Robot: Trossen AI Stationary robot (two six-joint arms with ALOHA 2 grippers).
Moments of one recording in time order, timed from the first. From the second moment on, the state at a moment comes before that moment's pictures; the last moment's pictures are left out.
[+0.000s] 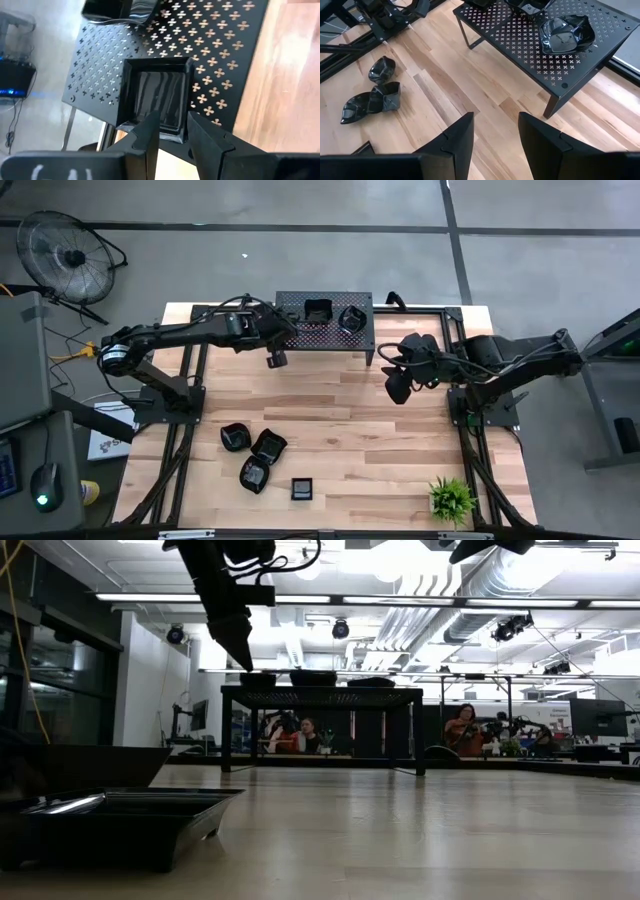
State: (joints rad) left arm 0.30 1.43 1.20 -0.74 -0.44 0.24; right arm 0.20 1.19 1.34 -1.01 0.48 0.79
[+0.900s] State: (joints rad) left arm 0.23 1.15 1.21 -1.15 -0.25 0.13; right arm 0.20 1.19 1.34 -1.04 0.46 0.74
